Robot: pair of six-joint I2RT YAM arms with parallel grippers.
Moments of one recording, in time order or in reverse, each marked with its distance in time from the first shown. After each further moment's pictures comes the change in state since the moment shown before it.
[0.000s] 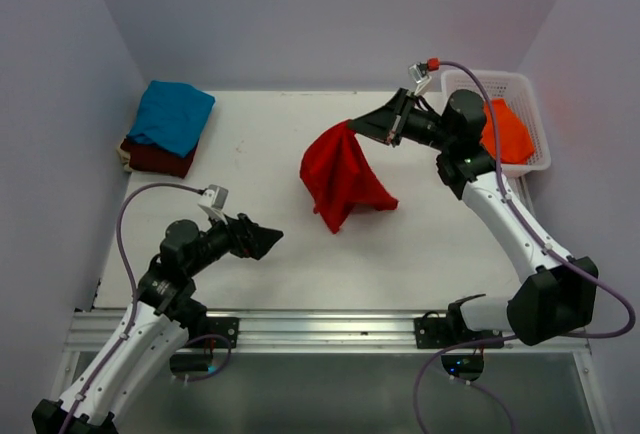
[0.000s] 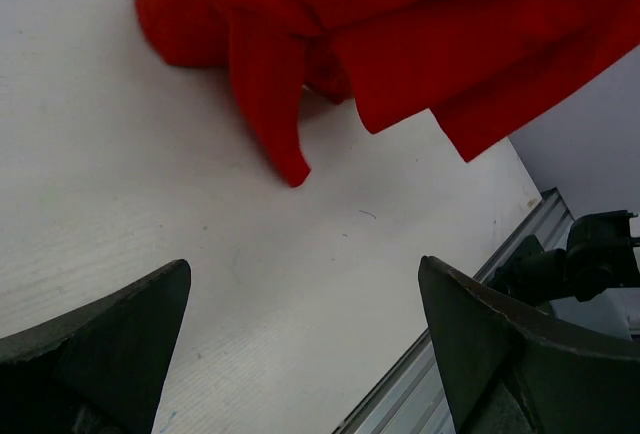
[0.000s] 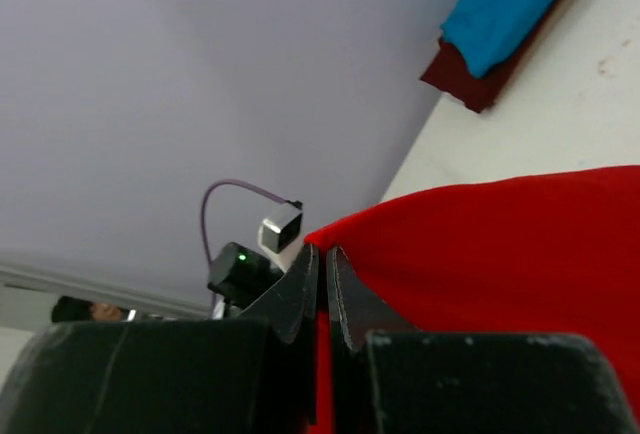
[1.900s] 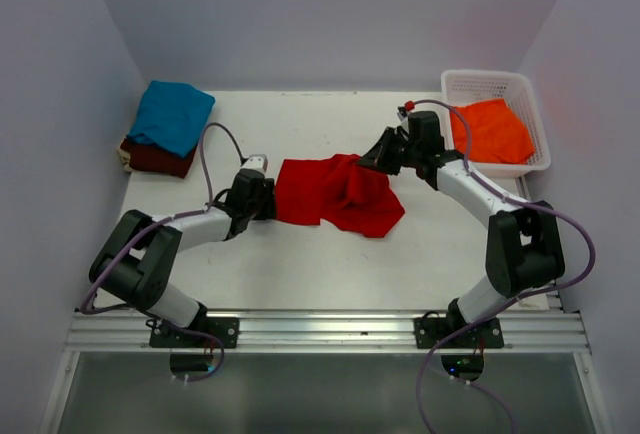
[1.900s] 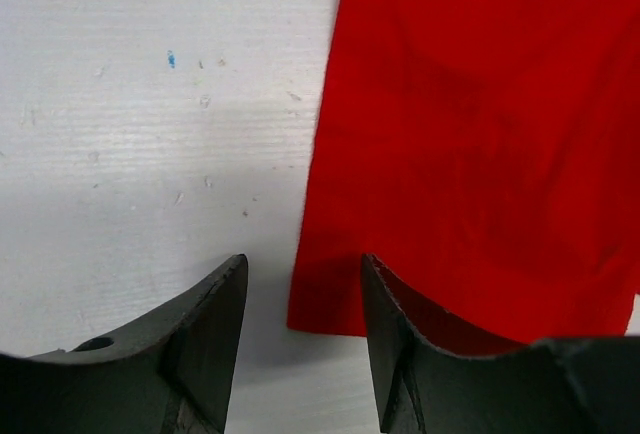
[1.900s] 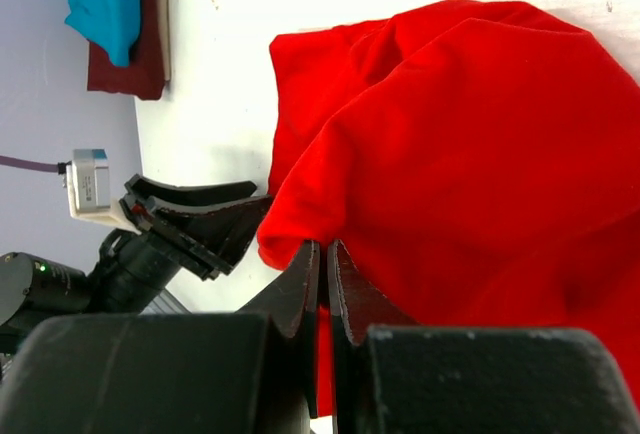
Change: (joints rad) left arm -0.024 1.098 0.290 0.287 -0.503 0.169; right arm -0.008 0.275 -0.074 -0.303 0.362 -0.287
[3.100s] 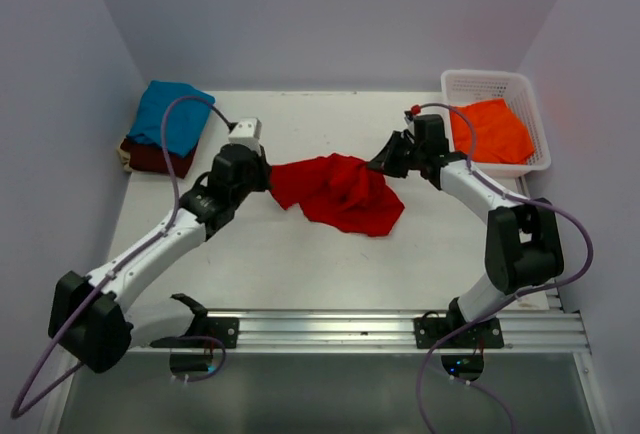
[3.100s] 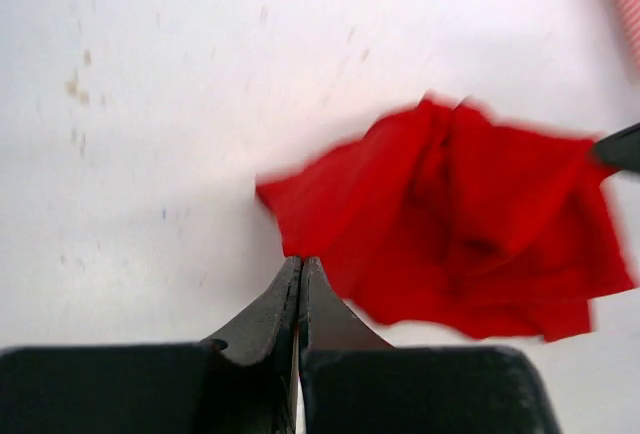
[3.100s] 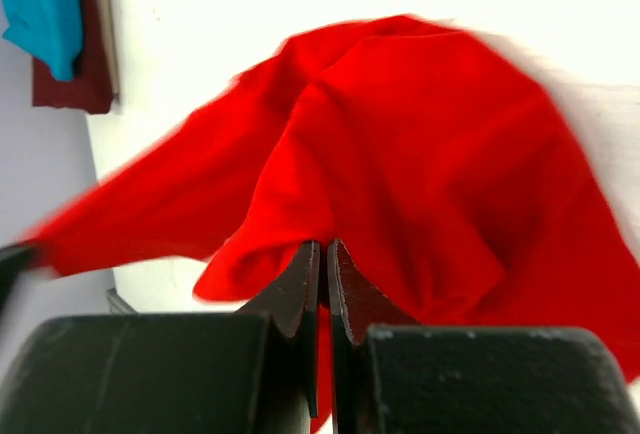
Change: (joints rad) left arm -0.087 -0.279 0.189 -0.267 -0.056 0.015; right arm -0.041 0.019 -0.023 -0.011 0.022 -0.056
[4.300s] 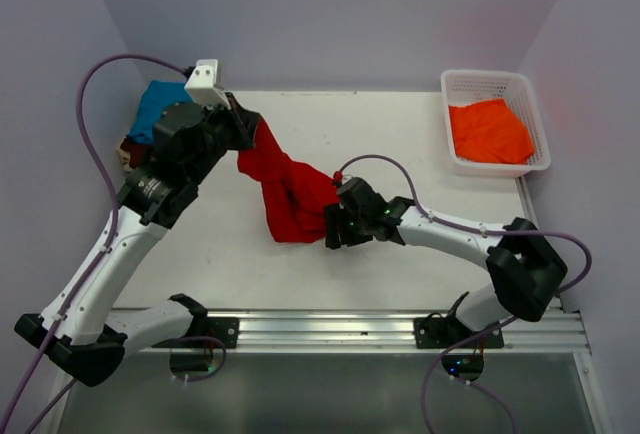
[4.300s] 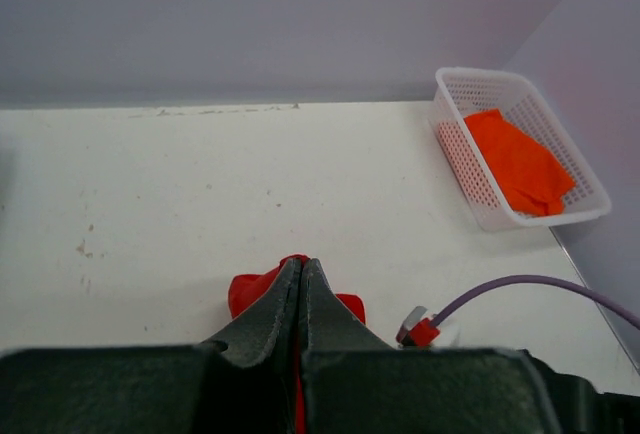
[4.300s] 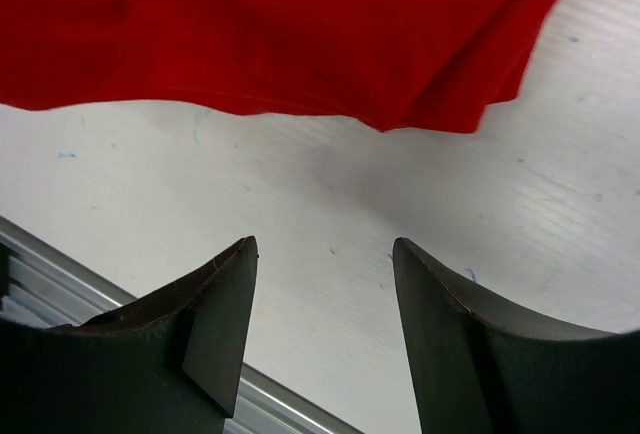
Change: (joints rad) left arm 0.000 -0.157 0.535 -0.290 0.049 0.022; right arm 0.573 -0.151 -0.177 -0.224 0.387 -0.132
